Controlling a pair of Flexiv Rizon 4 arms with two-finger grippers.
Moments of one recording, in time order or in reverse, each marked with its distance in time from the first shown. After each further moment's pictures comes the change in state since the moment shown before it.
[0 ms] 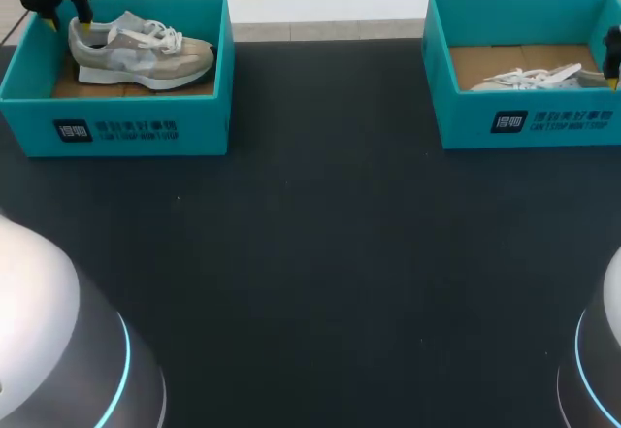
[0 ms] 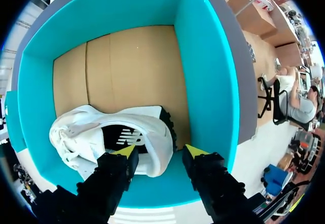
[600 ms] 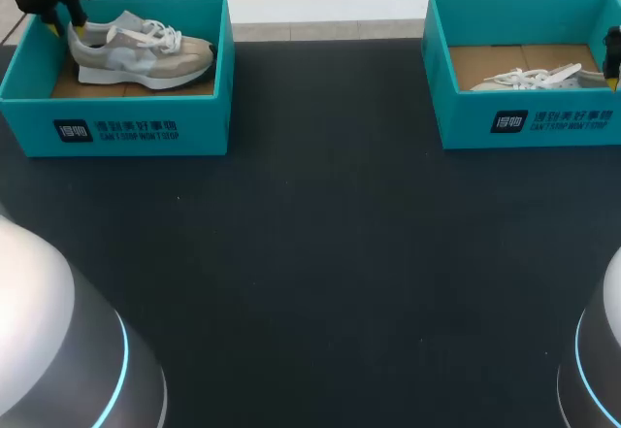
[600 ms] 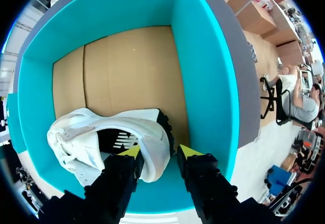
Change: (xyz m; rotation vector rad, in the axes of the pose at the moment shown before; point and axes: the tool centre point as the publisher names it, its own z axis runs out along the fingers) left arm 0.007 -0.001 0.008 0.023 -0.026 0.010; right arm 0.000 0.000 0.000 0.000 0.000 0.000
